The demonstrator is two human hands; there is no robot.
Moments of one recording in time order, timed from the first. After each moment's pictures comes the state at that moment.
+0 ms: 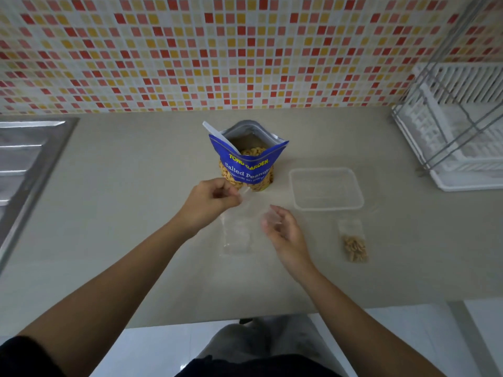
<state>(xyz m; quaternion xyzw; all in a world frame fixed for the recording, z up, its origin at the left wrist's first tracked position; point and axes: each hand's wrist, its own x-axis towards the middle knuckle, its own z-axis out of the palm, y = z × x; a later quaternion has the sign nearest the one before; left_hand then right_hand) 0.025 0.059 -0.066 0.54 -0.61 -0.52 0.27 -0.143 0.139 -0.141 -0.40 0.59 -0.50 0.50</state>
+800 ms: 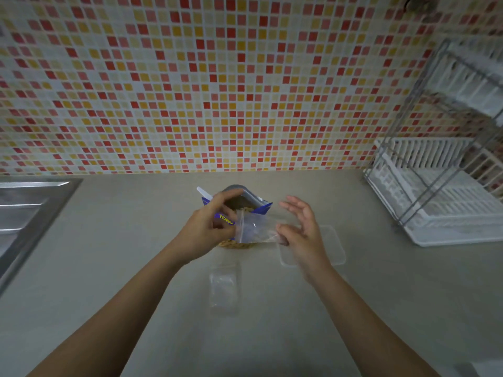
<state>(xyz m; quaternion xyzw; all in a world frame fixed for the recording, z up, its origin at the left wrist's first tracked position) 0.007 0.042 0.001 0.44 -0.71 -0.44 0.32 -0.187 0.085 -0.031 -0.43 0.51 -0.60 0.43</state>
